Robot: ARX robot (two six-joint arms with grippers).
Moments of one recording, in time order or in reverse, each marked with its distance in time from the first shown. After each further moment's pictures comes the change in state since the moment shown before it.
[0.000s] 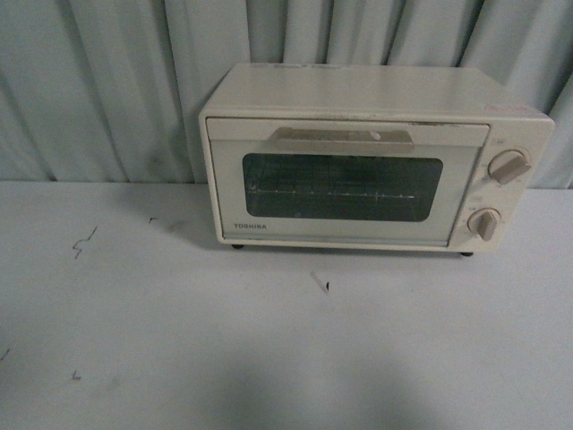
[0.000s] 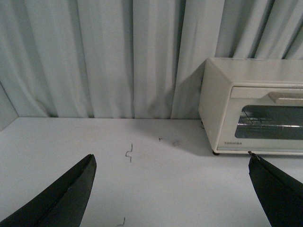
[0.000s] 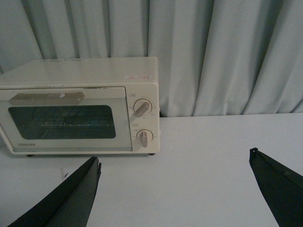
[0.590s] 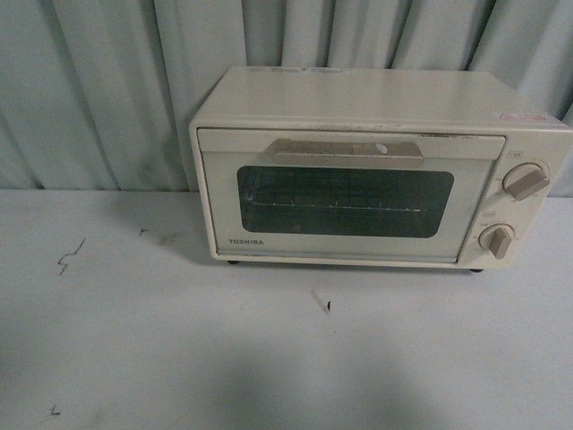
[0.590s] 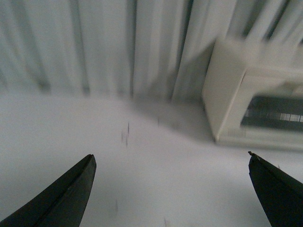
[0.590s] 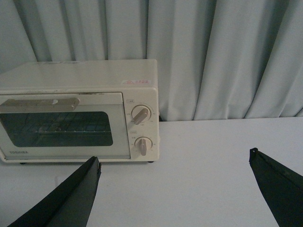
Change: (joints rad) left arm -0.046 0.053 0.056 -0.176 -0.058 -0.103; right arm 0.000 0.000 0.000 0.001 0.000 0.000
